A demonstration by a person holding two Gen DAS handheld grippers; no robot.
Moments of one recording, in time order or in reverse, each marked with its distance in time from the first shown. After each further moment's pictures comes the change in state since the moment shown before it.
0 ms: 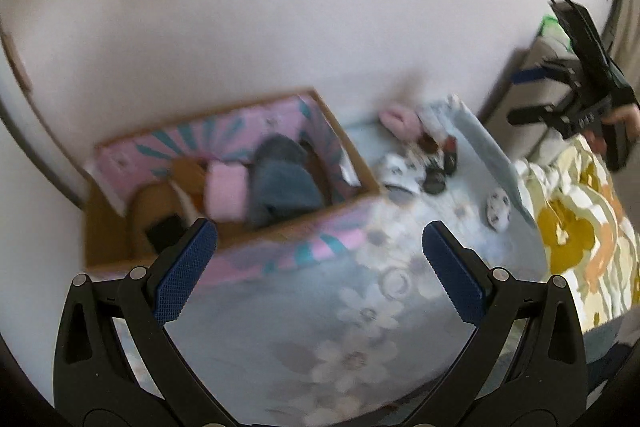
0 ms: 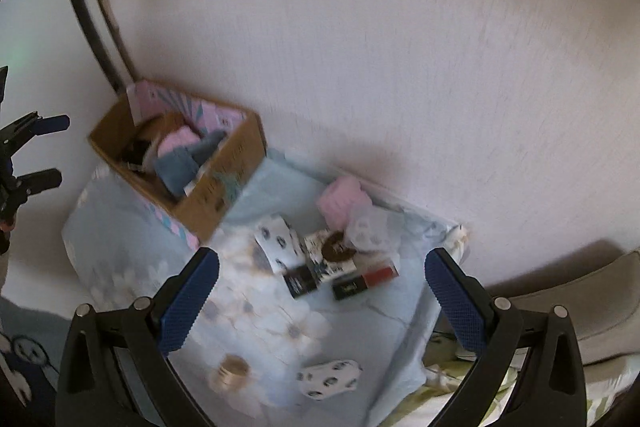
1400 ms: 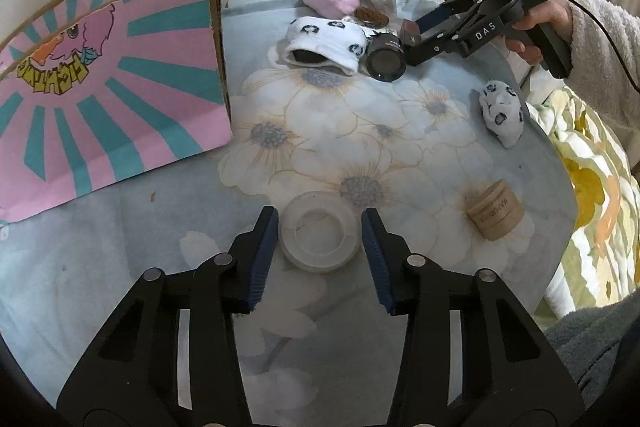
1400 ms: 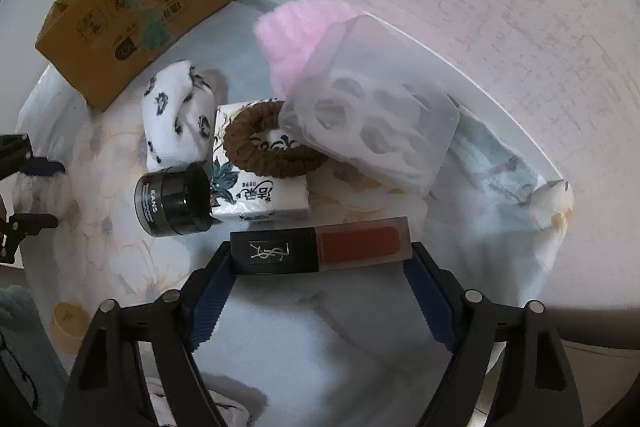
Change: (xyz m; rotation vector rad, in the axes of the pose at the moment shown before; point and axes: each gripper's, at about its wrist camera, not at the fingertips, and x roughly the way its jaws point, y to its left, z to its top) left arm 0.134 -0.080 -0.108 0.056 0.068 -0.093; right arm 0.144 -0.054 -0.068 -0.162 0.208 0.087
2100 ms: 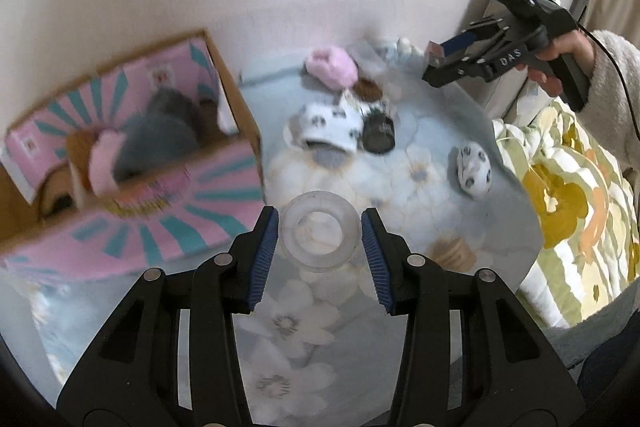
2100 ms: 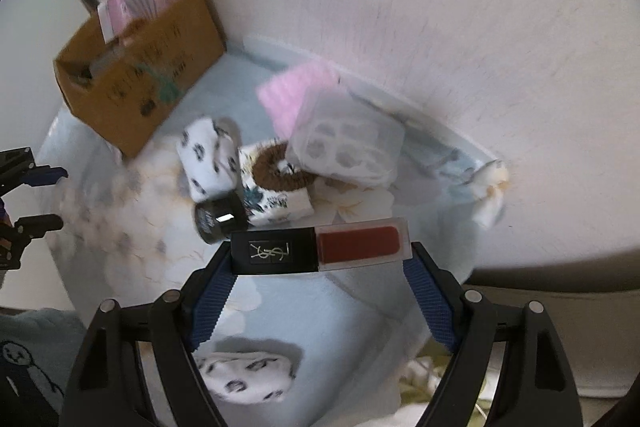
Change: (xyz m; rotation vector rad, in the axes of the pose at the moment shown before) left arm -0.070 0.012 0.069 0.040 -0.025 -0.007; right arm -0.099 0.000 -0.013 0.159 -0.035 -0.004
